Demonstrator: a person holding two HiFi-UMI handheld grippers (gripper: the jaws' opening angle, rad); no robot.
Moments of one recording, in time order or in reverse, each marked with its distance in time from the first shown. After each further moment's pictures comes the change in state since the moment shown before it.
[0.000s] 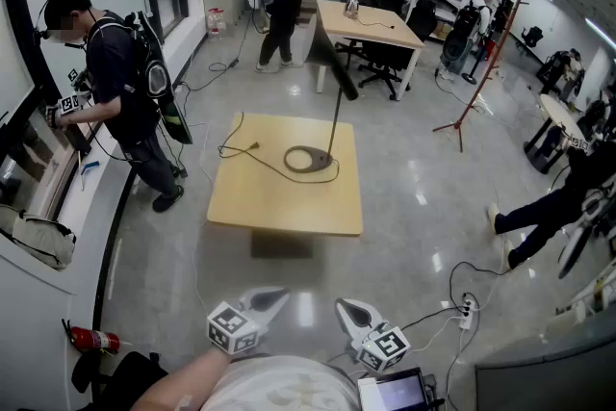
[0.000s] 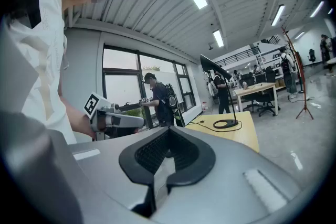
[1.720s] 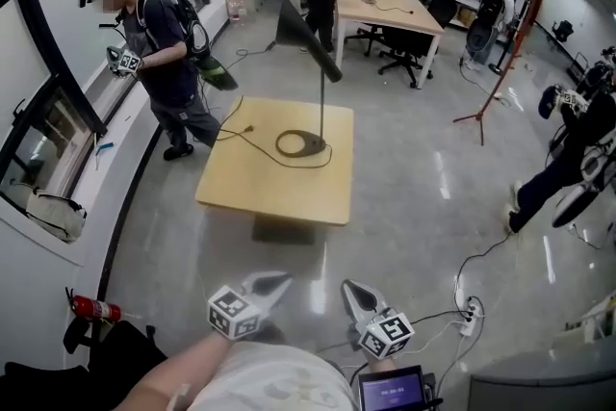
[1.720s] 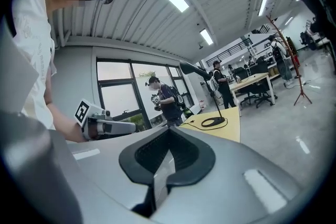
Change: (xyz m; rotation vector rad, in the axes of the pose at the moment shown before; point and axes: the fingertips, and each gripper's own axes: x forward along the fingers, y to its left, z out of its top) left arm 0.103 -0.060 -0.012 -0.003 0.037 0.095; right arm -0.068 -0.115 0.004 0.122 -0.030 0.011
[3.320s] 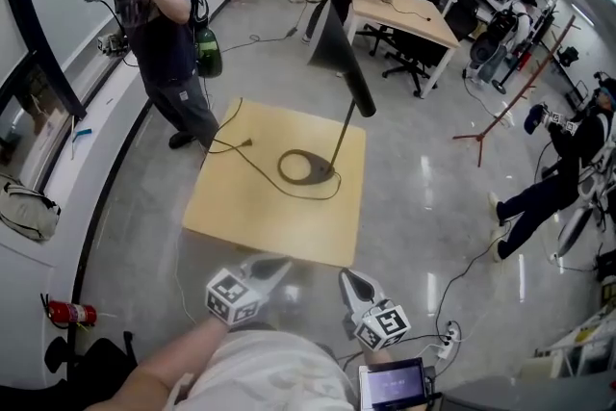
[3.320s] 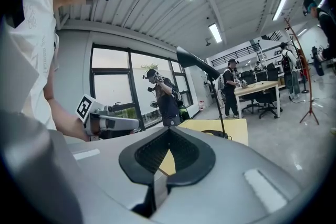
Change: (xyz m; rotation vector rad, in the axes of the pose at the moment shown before) left arm 0.078 0.176 0.074 -0.016 -0.086 -0.008; right arm 0.178 -0.075 0.055 -0.118 0.058 -0.009
